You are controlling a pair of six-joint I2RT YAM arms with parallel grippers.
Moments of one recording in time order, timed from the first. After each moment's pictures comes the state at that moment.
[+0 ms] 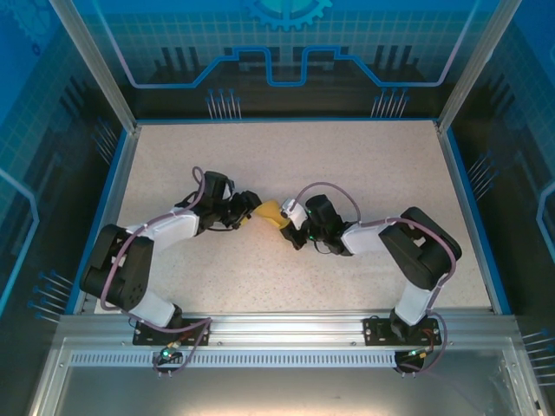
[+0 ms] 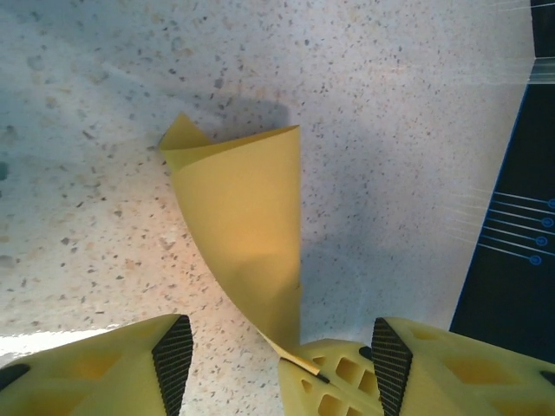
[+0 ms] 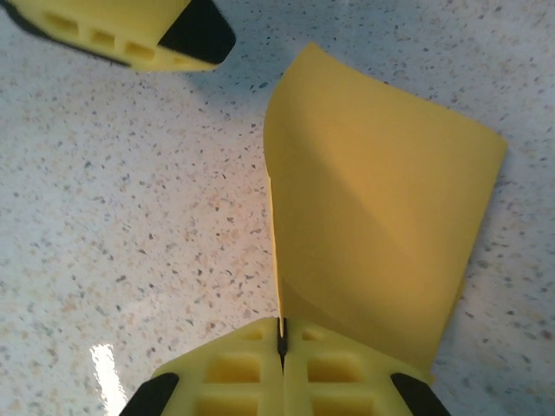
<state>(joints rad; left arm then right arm) -0.31 1.53 0.78 -0.06 0.42 -1.04 0.66 1.77 0.71 0.39 -0.34 -0.07</state>
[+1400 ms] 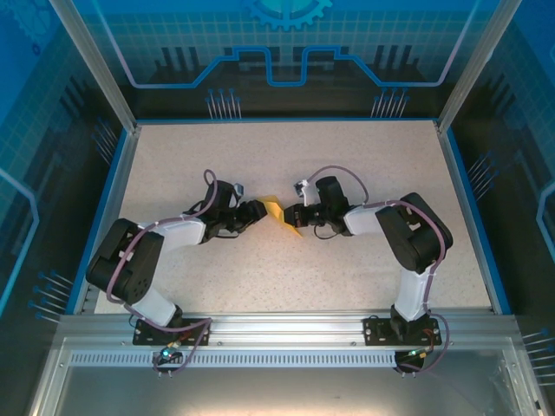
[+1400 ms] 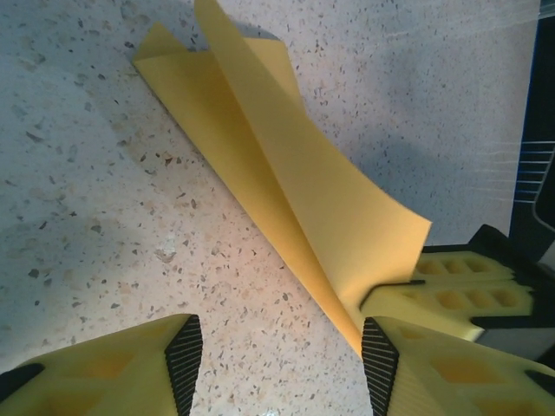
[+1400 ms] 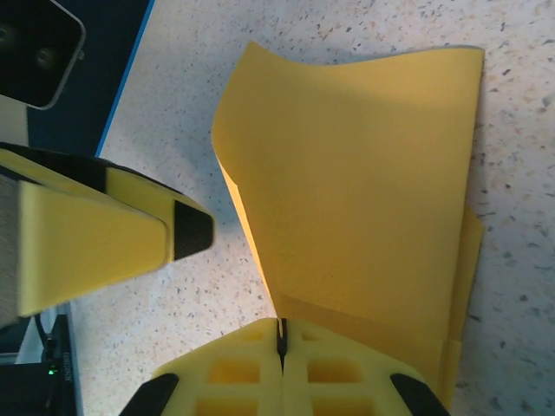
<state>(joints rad) -0.36 1.60 0.70 0.13 0.41 -0.90 0.50 1.89 0.86 0.36 -0.66 0.53</state>
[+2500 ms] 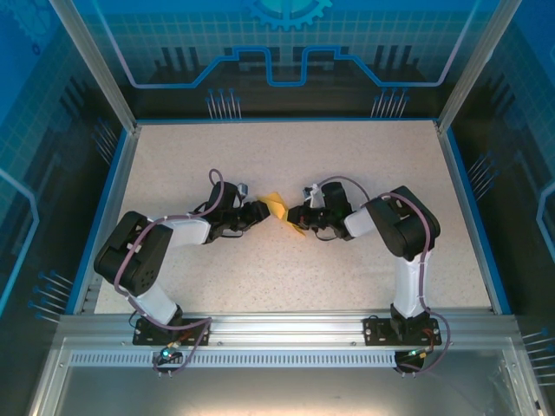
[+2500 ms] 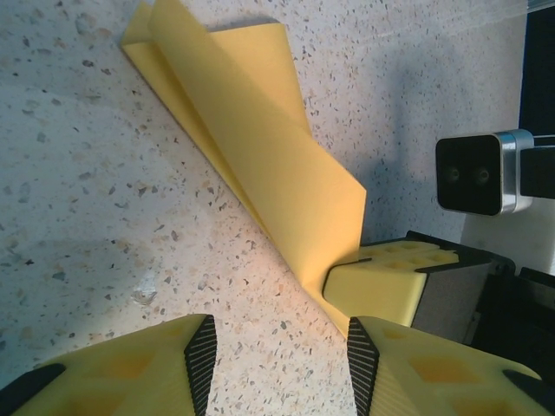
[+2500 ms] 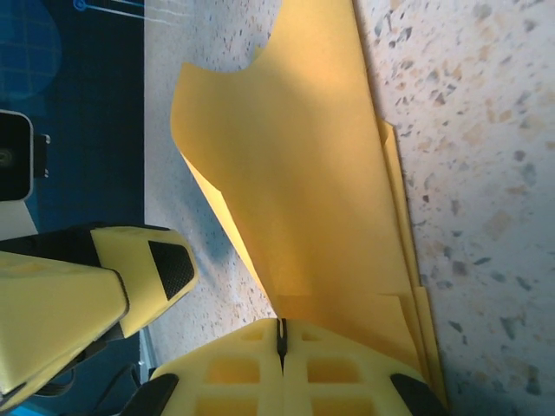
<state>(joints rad) -0.38 1.66 0.70 0.24 0.41 -0.89 0.45 2.02 0.81 0.61 -0.73 0.93</state>
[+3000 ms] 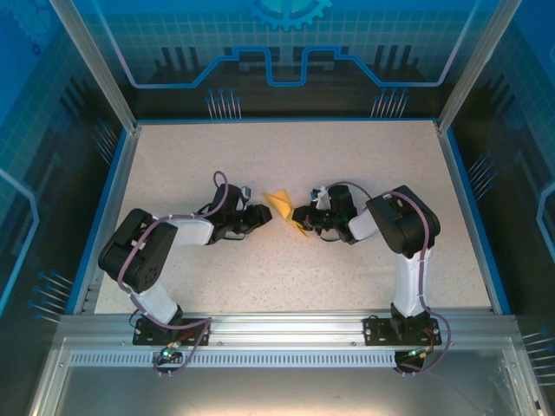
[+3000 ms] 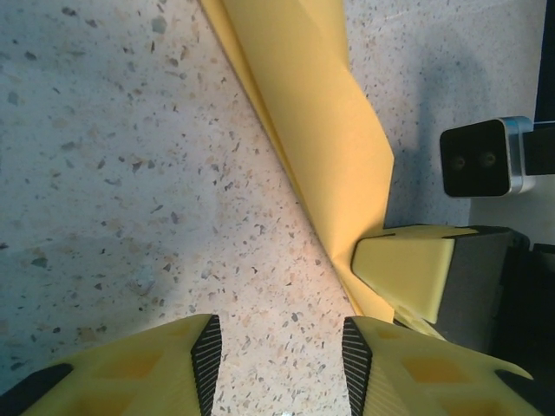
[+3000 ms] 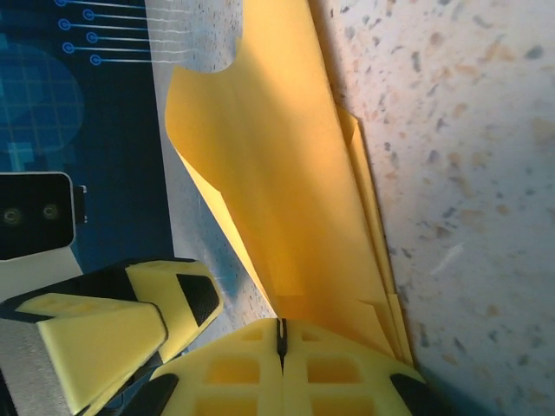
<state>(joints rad) -0.40 1.70 0.70 0.24 0.41 -0.89 0.41 2.04 0.75 0.73 -0.74 1.10</state>
